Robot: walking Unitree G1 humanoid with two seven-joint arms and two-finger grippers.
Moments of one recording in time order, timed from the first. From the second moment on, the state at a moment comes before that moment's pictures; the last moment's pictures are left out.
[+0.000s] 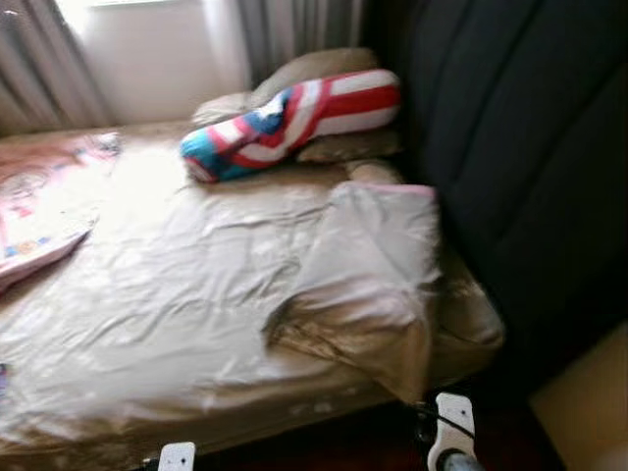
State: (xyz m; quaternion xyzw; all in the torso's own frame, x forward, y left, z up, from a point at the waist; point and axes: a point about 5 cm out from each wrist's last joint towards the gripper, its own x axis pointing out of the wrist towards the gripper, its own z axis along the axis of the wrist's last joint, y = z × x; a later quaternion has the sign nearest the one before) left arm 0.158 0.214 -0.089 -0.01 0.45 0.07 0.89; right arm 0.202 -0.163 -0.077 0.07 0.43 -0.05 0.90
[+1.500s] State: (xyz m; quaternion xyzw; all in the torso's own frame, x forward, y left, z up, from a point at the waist) left arm 0.177 0.217 -0.081 0.00 0.44 0.08 0.90; right arm 0.206 -0.150 -0.074 0.08 0.42 -0.03 0.90
